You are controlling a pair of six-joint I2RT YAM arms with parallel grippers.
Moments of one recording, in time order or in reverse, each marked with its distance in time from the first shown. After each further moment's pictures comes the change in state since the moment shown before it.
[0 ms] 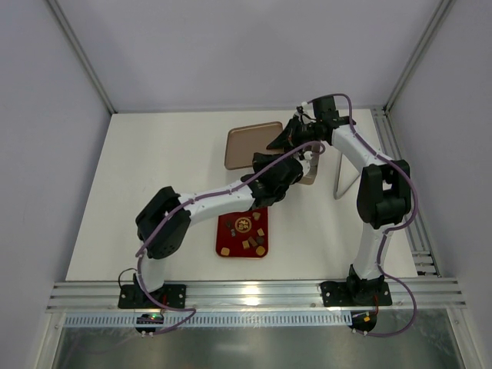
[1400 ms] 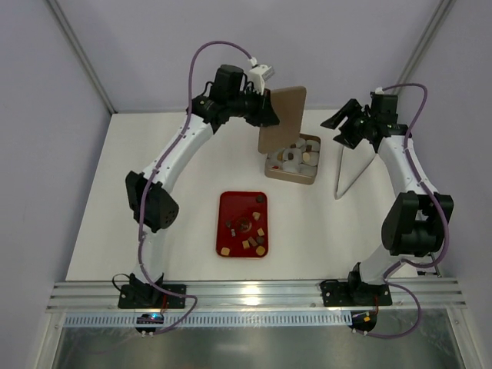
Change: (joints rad) left arm 0.426 0.093 0.751 -0.511 1.375 -0.888; right arm -0.291 -0.322 -0.170 0.077 0.480 -0.123
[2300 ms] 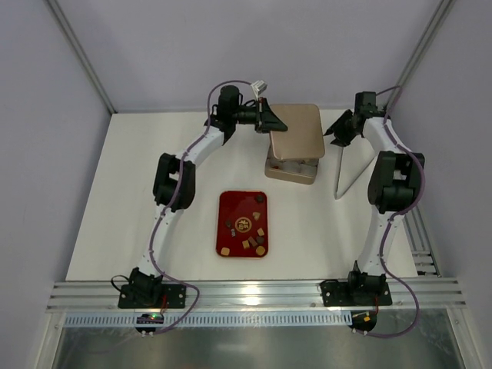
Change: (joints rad) left arm 0.137 0.467 -0.027 0.851 0.652 -0.951; right arm 0.001 0.466 0.297 -0.134 0.214 0.012
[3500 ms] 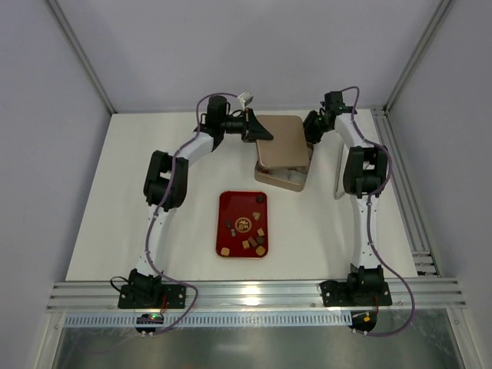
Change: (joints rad) left arm 0.073 -0.058 -0.244 0.048 0.022 0.025; right arm 0.119 0.450 0.518 -0.147 -0.261 -0.081
